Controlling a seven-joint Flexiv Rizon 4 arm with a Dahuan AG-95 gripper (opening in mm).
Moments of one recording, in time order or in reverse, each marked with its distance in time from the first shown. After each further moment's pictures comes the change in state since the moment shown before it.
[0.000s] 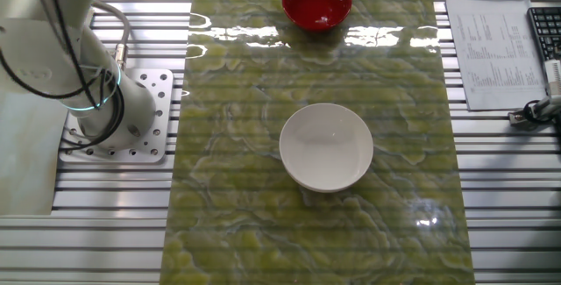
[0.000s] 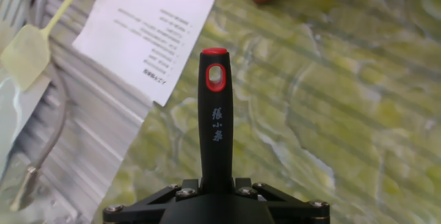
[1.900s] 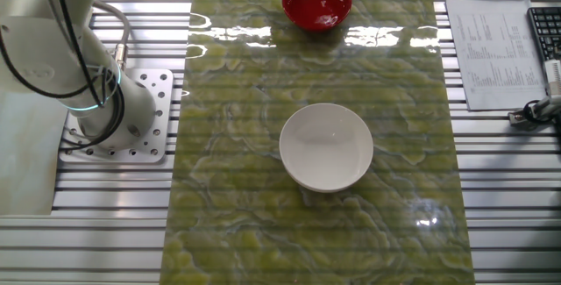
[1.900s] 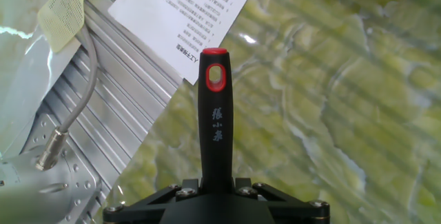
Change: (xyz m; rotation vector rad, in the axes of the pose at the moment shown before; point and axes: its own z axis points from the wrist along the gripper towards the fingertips) arm 0.008 0.021 0.016 0.001 0.049 -0.077
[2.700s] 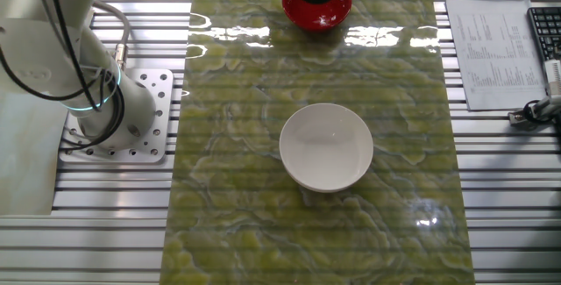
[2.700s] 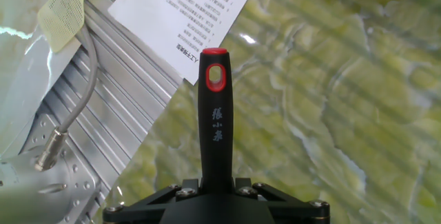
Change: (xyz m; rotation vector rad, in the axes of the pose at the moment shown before) arm 0.003 0.004 0.006 -0.049 -0.069 0.015
